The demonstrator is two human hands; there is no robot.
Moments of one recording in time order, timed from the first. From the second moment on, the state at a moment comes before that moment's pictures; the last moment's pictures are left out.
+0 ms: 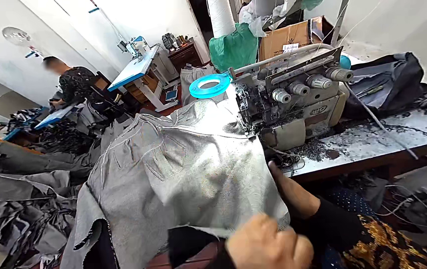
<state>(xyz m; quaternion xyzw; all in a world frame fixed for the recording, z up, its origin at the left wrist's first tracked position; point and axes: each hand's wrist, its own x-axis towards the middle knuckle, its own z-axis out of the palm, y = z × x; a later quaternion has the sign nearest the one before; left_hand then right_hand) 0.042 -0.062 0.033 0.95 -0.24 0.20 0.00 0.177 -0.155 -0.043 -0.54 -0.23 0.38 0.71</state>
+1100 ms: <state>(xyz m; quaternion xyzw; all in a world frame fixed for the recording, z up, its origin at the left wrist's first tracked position) 0.016 0.117 0.093 0.74 0.34 0.27 0.51 0.148 -0.157 -0.053 -0.58 -0.29 0.21 0.73</state>
